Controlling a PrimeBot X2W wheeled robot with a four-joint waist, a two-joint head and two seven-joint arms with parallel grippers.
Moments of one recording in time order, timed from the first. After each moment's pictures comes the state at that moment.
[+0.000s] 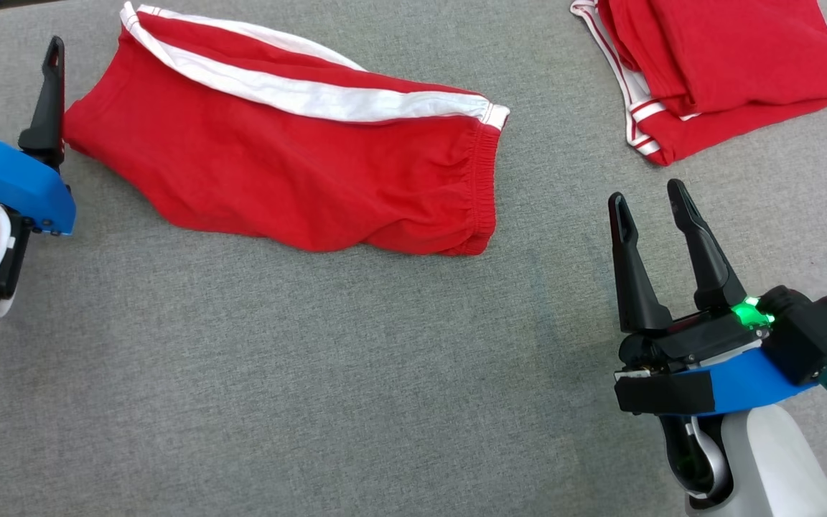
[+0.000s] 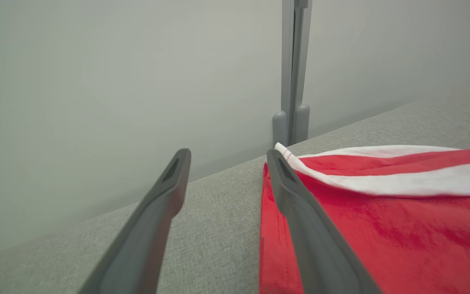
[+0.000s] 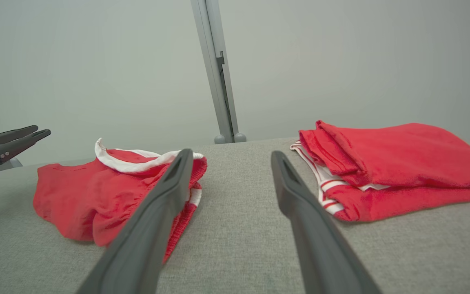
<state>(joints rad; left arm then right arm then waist) -0.89 0.54 -0.48 0.73 -0.47 -0.12 -0.22 -0.27 -0.05 0.13 0.01 0.27 0.13 -0.25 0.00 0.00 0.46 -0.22</state>
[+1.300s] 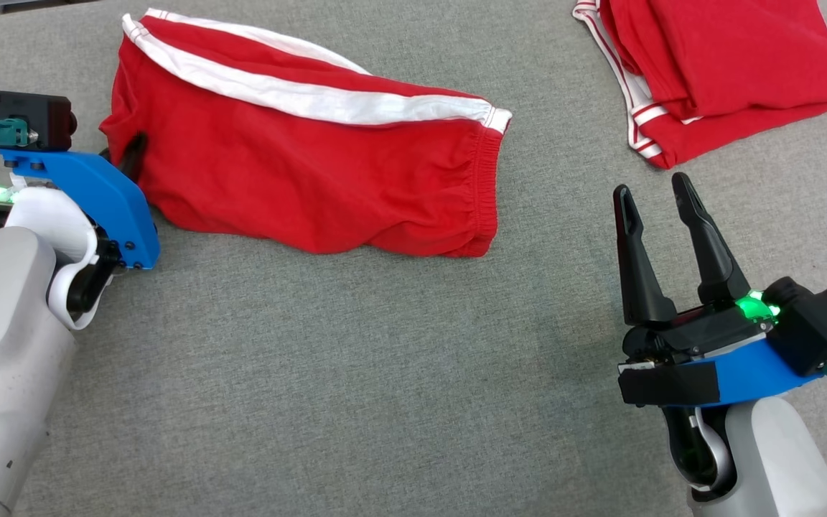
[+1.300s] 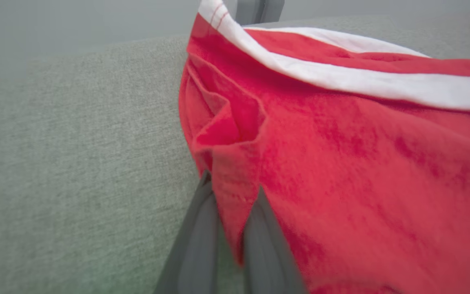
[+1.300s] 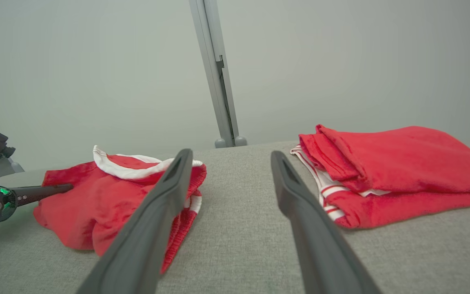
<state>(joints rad) -0.88 0.46 -0.62 0.78 -0.76 -0.13 0.17 -0.28 -0.05 0.12 0.00 0.28 0.13 -0.23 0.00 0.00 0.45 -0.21</state>
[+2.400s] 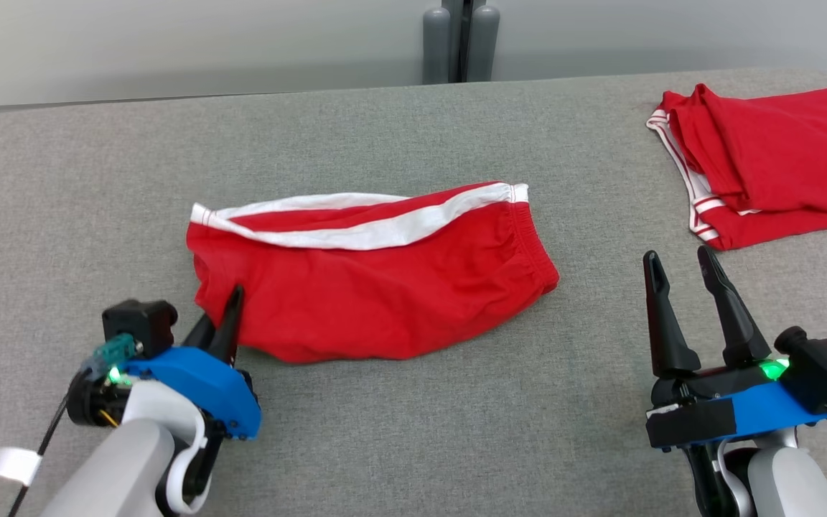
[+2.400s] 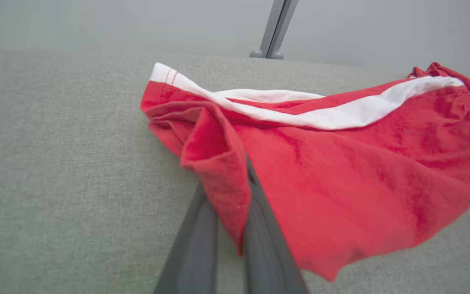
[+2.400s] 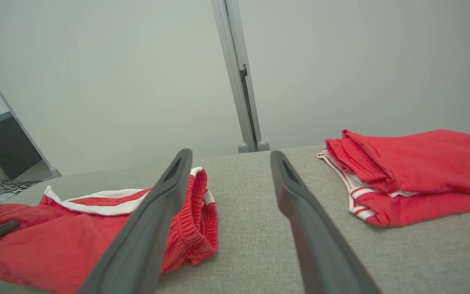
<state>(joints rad) -0.42 0.42 -0.63 0.41 -0.80 0.07 -0.07 -0.15 -0.05 0.04 0.05 0.28 0.13 -0.19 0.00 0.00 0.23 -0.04</state>
